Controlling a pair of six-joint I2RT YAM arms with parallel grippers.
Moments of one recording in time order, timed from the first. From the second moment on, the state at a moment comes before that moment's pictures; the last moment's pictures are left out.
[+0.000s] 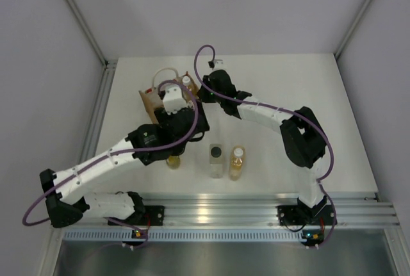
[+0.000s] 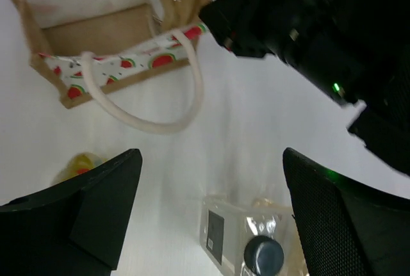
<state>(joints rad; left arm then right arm) -1.09 1.19 1.24 -0.76 -0.83 -0.89 0.72 2.00 1.51 0.03 0.12 0.53</state>
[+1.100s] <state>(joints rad) -0.45 1.75 1.55 -0.49 -0.33 -0.58 0.72 2.00 1.51 0.04 0.06 0.54</state>
